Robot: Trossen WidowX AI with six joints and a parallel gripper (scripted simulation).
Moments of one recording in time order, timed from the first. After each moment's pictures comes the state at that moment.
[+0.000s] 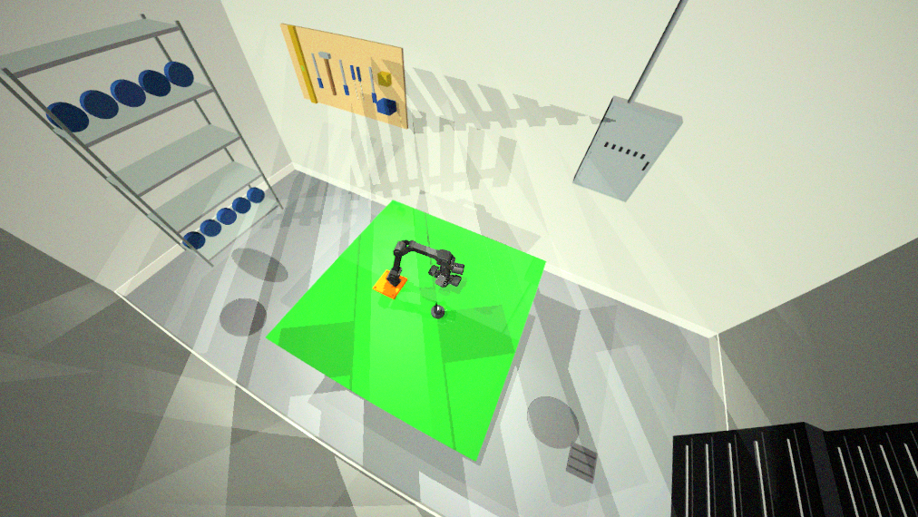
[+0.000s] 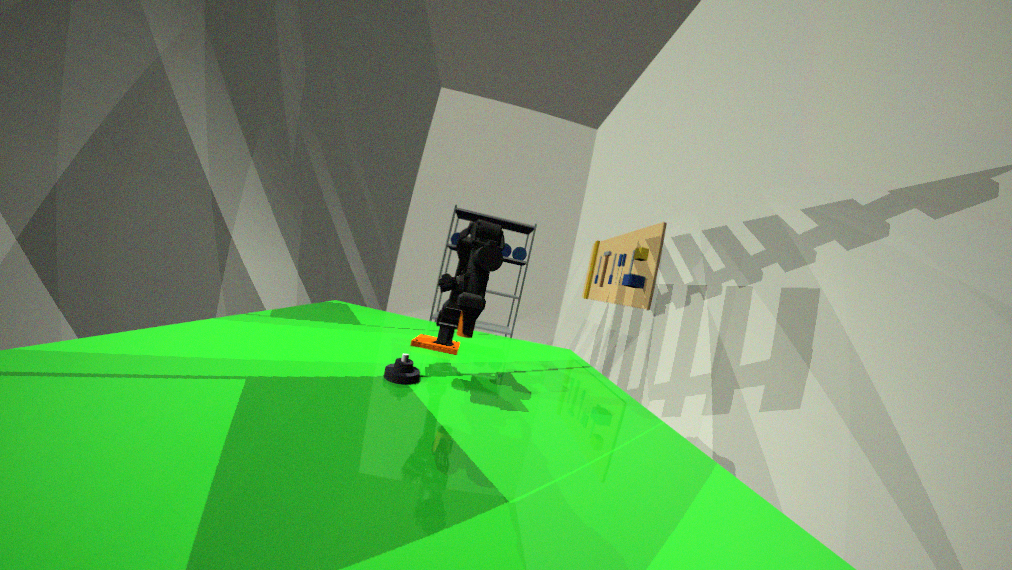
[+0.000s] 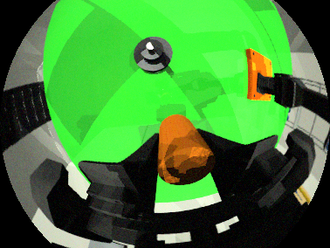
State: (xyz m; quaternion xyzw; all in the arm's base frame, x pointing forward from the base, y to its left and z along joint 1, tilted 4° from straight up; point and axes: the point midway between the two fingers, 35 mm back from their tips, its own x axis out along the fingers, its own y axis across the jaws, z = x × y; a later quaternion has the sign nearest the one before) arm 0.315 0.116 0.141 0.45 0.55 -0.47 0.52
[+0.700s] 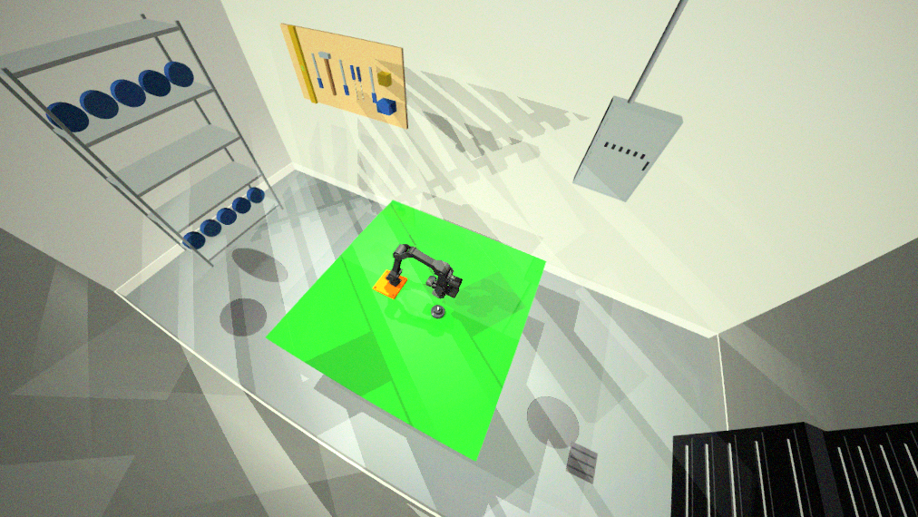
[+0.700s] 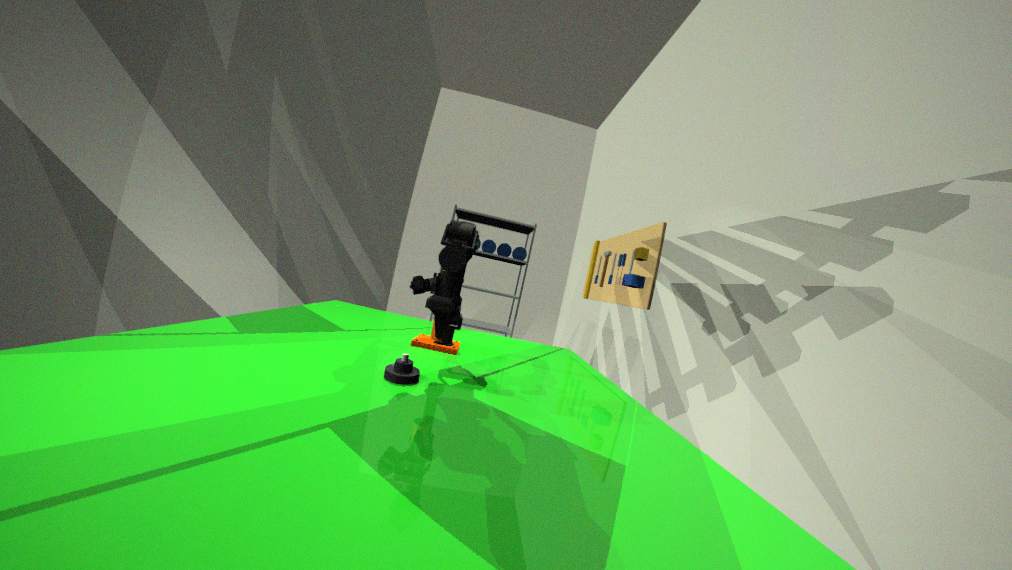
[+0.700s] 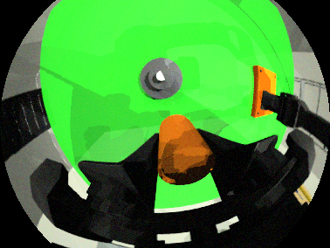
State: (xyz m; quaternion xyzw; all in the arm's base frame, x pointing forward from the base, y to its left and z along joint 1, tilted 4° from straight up) arm 0.338 0.059 0.122 0.45 0.54 -0.48 0.52
